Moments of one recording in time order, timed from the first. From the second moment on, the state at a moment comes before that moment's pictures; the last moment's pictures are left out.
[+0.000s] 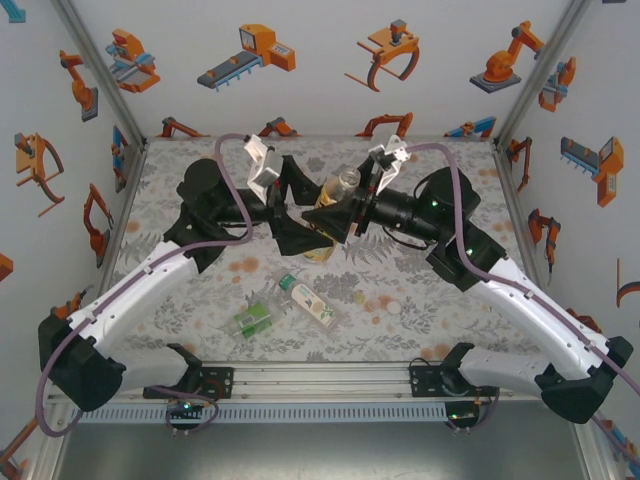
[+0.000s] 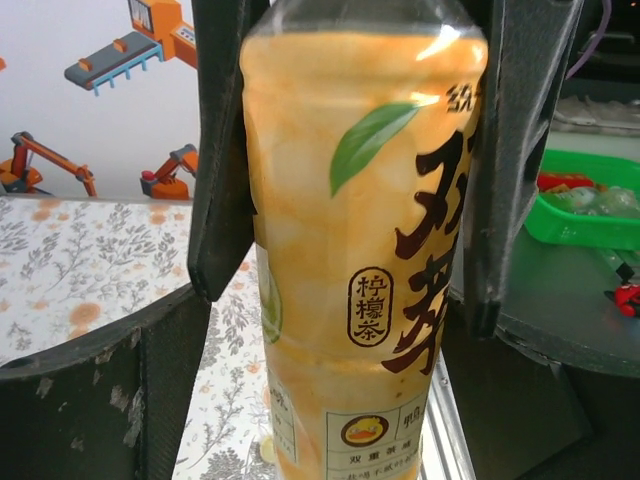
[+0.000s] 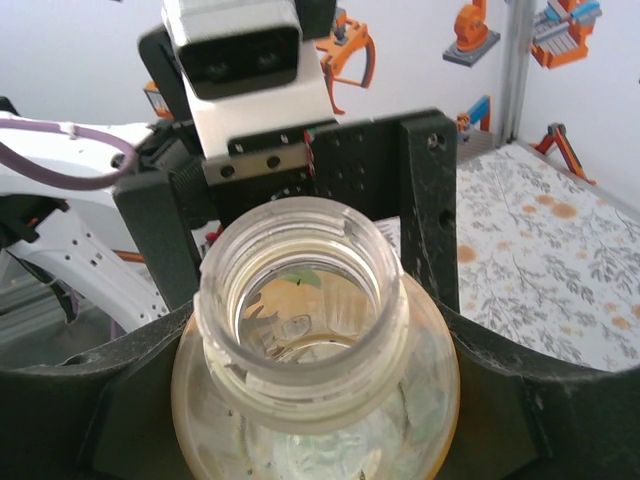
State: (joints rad) left arm -0.68 1.24 1.11 0.35 1.02 -0.26; right arm 0.81 1.10 1.25 0.00 -0.46 0.26
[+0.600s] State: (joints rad) left arm -0.74 1.29 1.13 0.44 1.07 -0.36; right arm 0.81 1.10 1.25 0.09 -0.48 0.30
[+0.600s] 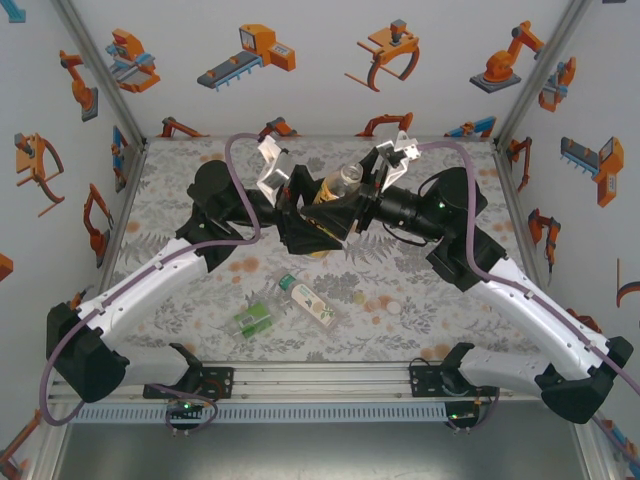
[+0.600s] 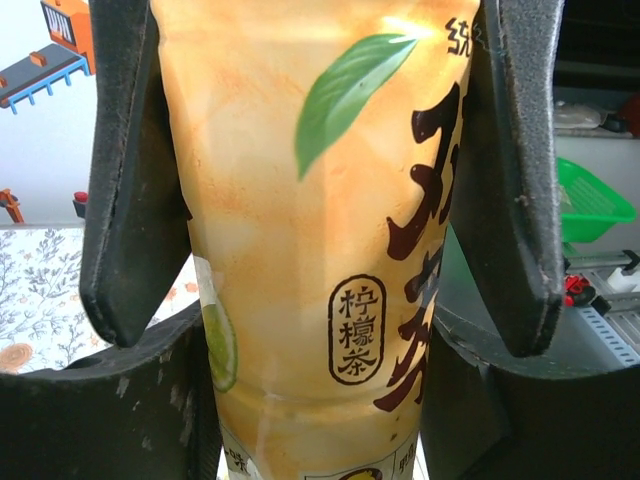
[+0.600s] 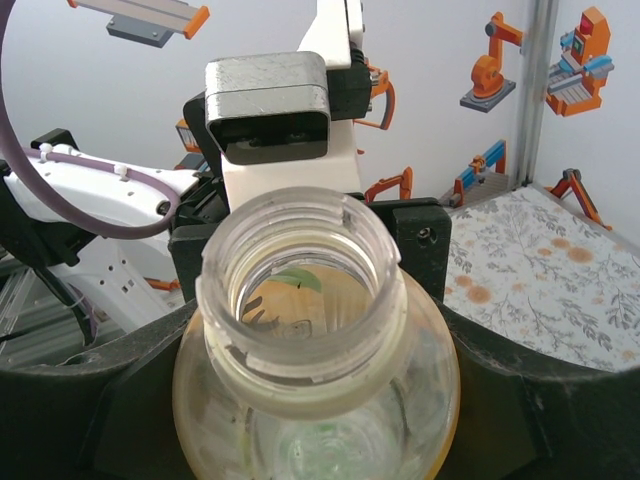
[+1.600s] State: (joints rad) left arm -0.67 1.07 1.03 0.02 0.62 -0.09; right arm 0.81 0.91 1.22 -0.17 -0.20 0.20
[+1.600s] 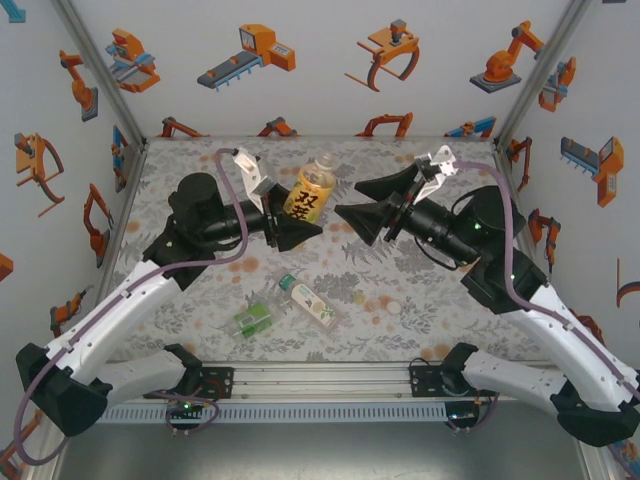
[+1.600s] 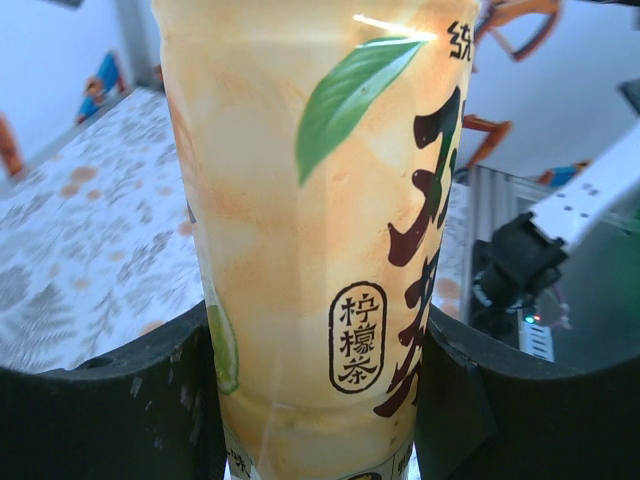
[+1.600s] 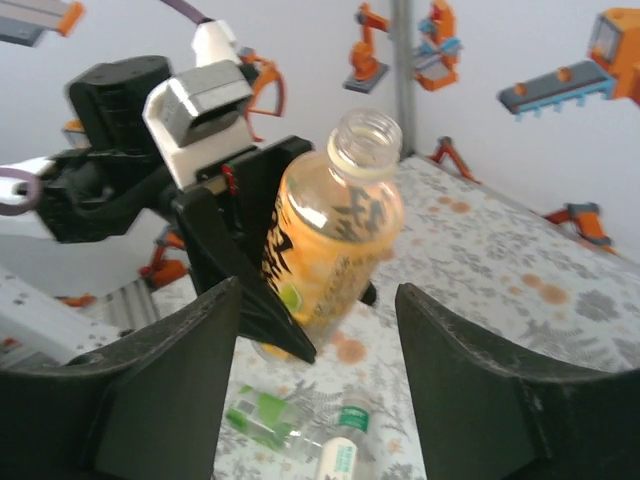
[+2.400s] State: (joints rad) left arm -0.55 1.03 1.01 -0.11 0.47 -0.24; right arm 0.81 1.12 0.98 -0.66 0.15 0.52
